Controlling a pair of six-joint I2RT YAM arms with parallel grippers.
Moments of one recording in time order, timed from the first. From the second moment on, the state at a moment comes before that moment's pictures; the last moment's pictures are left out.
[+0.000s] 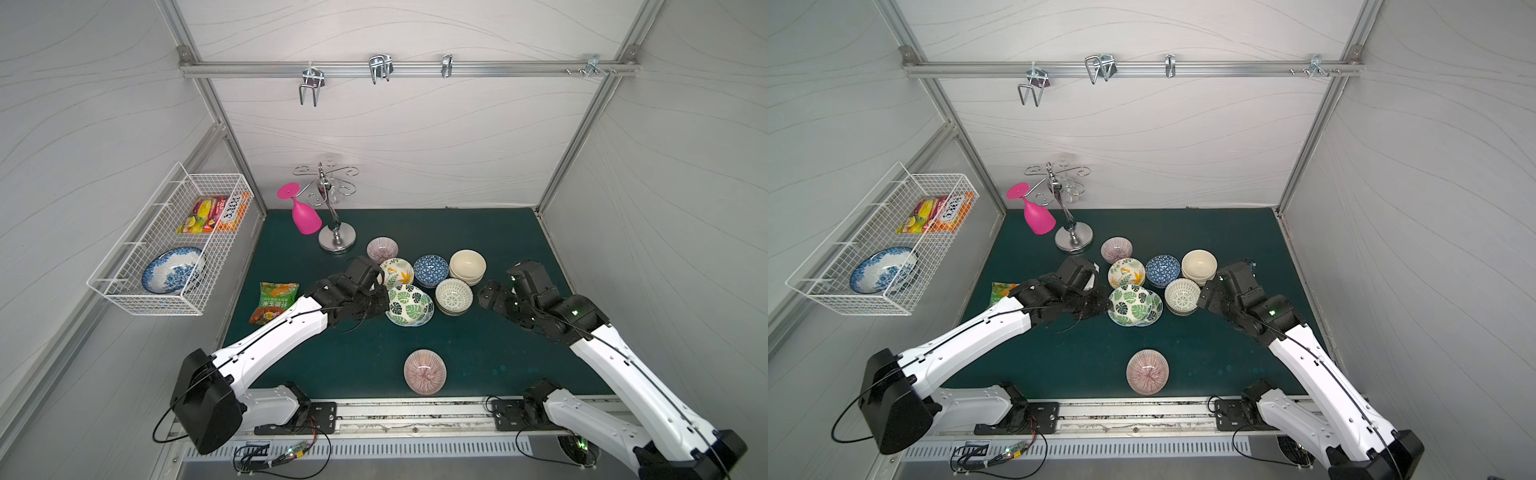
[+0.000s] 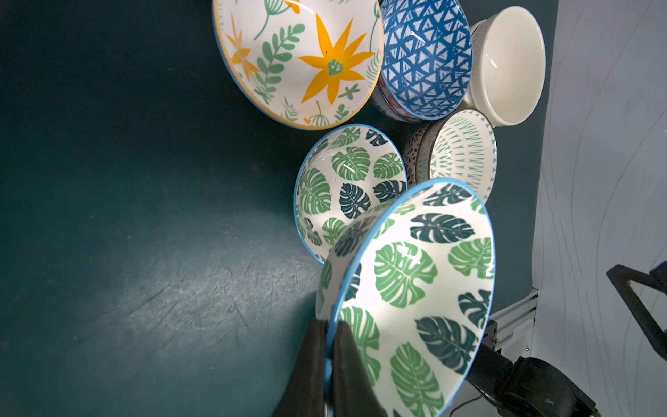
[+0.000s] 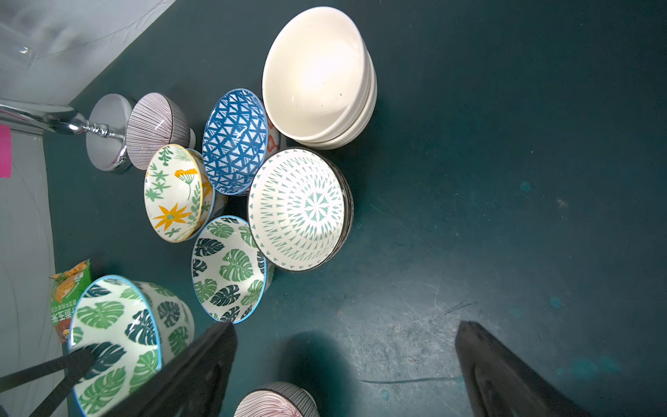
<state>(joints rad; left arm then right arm) -0.67 1.29 1.00 -0.67 0.15 -0.86 0.54 0.90 0.96 -0.98 0.12 0.82</state>
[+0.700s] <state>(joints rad) -0.67 1.48 0.98 -0.45 0.14 -0.87 0.48 0.90 0.94 -0.95 0.04 0.76</state>
